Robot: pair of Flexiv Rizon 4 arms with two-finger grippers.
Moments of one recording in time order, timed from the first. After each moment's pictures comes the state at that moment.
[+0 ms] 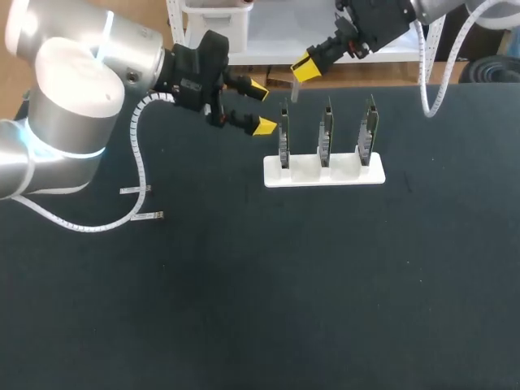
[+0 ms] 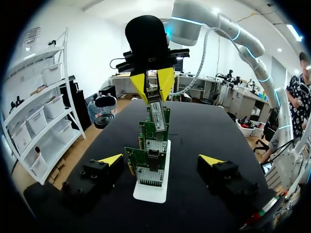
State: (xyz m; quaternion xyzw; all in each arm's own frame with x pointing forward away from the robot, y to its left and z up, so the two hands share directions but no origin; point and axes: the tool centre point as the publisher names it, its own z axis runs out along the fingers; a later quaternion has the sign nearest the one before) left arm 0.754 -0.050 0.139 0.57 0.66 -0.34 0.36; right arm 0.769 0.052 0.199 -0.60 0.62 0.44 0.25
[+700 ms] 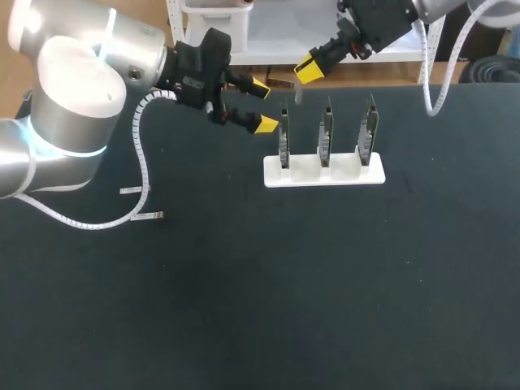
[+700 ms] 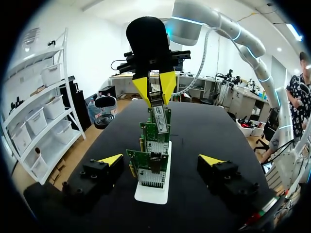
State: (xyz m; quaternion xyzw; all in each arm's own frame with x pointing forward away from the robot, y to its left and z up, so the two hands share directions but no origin) left arm 0.757 -0.053 0.140 0.57 0.66 -0.34 0.36; right arm 0.770 0.046 0.194 -0.61 0.62 0.43 0.24
